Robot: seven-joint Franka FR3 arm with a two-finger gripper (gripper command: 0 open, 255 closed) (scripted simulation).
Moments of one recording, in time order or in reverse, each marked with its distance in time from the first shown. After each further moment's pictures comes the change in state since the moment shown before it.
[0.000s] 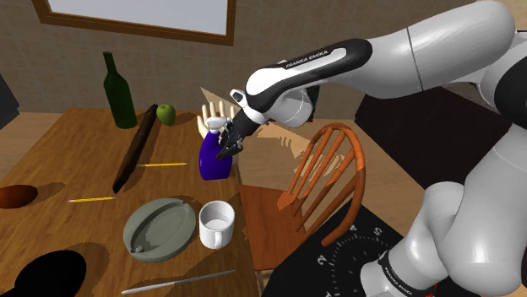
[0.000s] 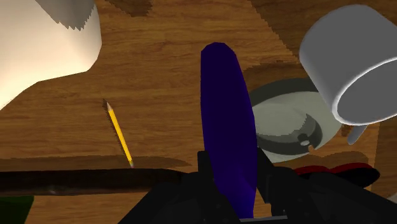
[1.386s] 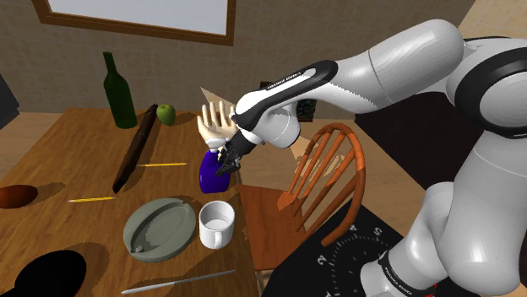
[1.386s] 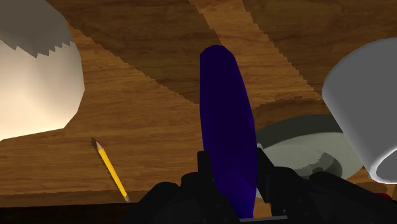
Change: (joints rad) arm -0.019 0.132 0.041 -0.010 0.201 0.096 -0.204
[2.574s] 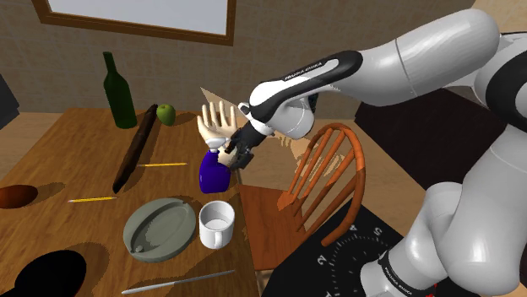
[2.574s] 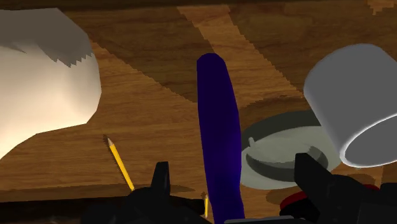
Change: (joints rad) arm -0.007 -0.110 -0.036 -0.062 -0.103 -0.046 0.085
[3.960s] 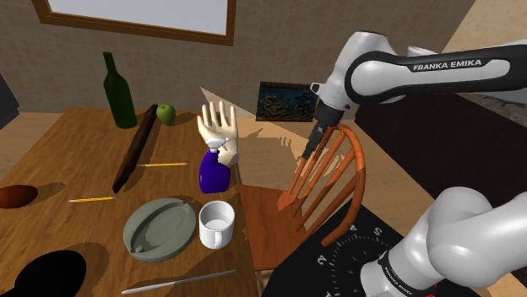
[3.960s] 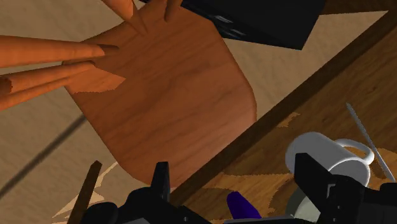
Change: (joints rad) arm -0.321 -0.651 0.058 -0.292 -0.758 -0.547 1.073
